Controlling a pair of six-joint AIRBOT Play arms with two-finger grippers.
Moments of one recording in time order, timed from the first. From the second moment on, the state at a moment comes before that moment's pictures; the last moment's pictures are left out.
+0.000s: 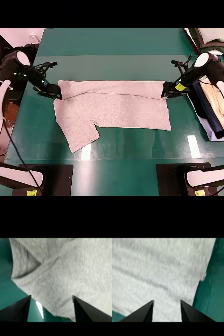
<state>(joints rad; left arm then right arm) 0.07 -1.63 1.51 1.33 -1.49 -1.24 -0.04 -1.59 1.46 -1.28 1.48 1.51</state>
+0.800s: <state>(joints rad) 0.15 -1.07 0.62 1.05 -1.25 -1.34 -0.17 -1.16 1.10 -1.27 1.43 1.47</state>
